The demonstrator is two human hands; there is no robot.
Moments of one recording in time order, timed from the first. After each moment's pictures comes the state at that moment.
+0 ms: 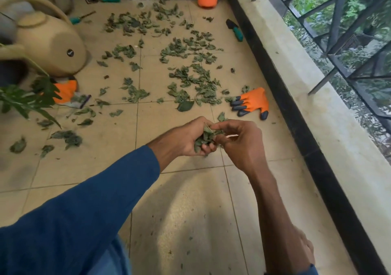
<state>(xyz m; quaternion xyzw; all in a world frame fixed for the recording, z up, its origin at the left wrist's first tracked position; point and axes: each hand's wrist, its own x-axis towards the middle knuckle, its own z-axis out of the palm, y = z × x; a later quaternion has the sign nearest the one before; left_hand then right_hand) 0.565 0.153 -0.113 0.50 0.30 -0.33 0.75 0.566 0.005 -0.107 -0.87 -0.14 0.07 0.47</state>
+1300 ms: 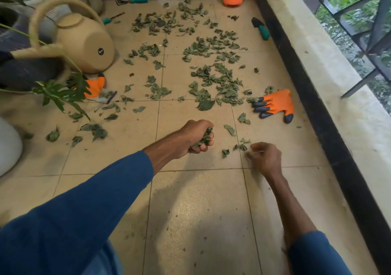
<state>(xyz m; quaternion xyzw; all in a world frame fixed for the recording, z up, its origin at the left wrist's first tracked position) 0.532 0.194 -0.114 0.66 0.33 -0.20 0.65 0.616 -0.036 -0.247 -0.91 0.00 0.16 0.39</state>
